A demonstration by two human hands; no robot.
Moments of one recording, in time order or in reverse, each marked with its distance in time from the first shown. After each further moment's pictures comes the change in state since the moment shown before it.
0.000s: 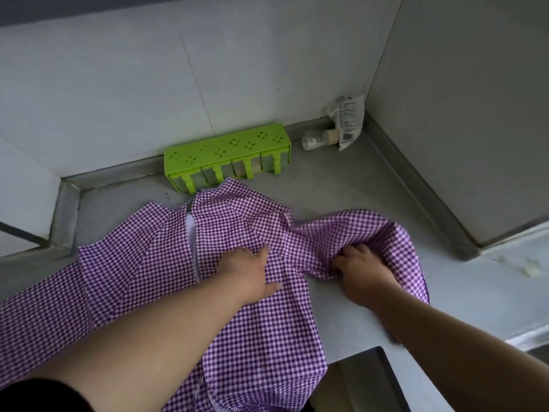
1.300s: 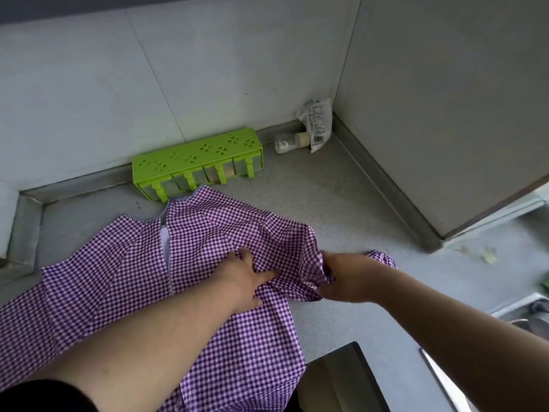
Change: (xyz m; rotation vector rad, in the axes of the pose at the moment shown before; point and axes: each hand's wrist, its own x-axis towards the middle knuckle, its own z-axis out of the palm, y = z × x) left_hand 0.018 0.030 0.003 0.279 -0.079 0.259; right_hand -0.045 0.012 -0.058 0.308 -0.228 -0.089
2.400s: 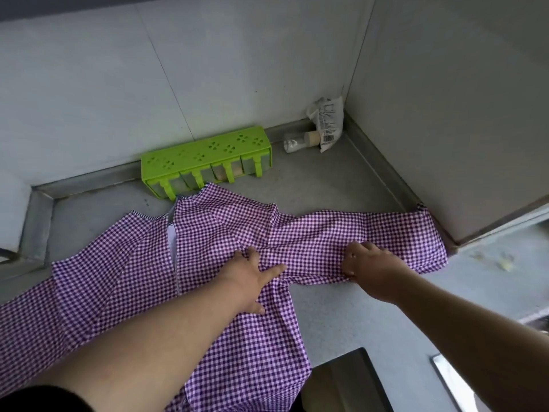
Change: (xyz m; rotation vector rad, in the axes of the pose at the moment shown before) left_hand 0.004 -0.003 0.004 0.028 0.014 0.001; right_hand 0.026 0.053 0.015 -0.520 0.118 0.048
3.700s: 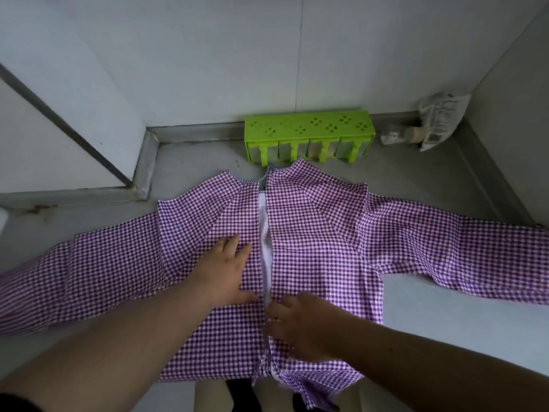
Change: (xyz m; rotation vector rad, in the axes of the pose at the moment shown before) left_hand -0.113 -0.093 0.163 -0.487 0.121 -0.325; right_hand 0.021 -0.259 -0.001 -0.196 0.191 -0.959
